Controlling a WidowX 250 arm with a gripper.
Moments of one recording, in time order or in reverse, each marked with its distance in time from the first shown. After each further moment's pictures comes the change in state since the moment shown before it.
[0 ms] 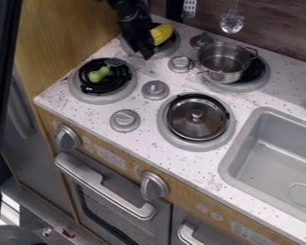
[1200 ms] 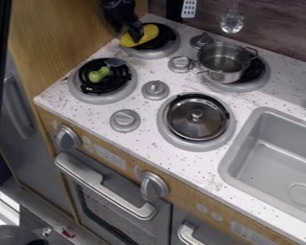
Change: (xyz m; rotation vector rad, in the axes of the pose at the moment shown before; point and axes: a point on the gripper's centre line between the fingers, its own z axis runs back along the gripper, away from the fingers) arm -0.001 0.059 0.007 0.105 -0.108 0.112
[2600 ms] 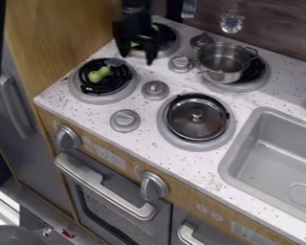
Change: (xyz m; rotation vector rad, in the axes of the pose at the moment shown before) arm -0.037 -0.067 0.040 -0.035 0.346 0.211
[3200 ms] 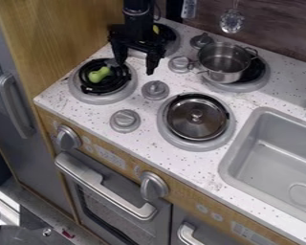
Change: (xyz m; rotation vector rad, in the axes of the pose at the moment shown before) arm -0.046 -0.040 0.032 0.075 0.069 0.062
